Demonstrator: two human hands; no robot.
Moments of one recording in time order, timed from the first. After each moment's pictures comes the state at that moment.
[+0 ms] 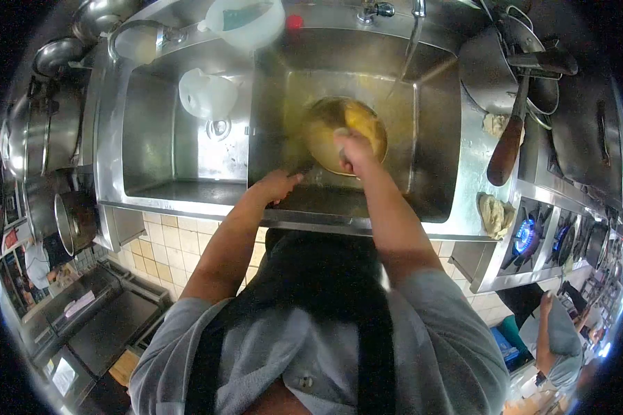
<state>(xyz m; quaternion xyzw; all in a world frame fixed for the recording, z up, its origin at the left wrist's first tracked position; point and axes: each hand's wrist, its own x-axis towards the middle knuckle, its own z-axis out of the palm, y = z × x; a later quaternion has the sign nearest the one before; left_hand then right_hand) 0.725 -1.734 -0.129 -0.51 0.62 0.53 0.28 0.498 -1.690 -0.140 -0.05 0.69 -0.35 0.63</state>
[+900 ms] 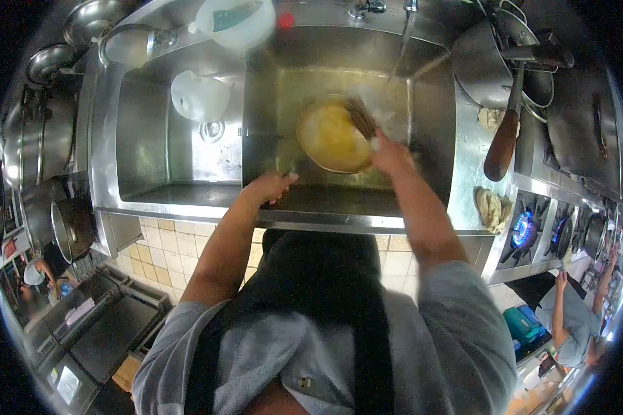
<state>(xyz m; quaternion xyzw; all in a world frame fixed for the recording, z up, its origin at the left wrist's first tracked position) 0.729 -1.735 -0.142 -0.50 0.62 0.53 0.29 0.415 -1.638 -0.161 -0.47 0.80 0.11 0.36</state>
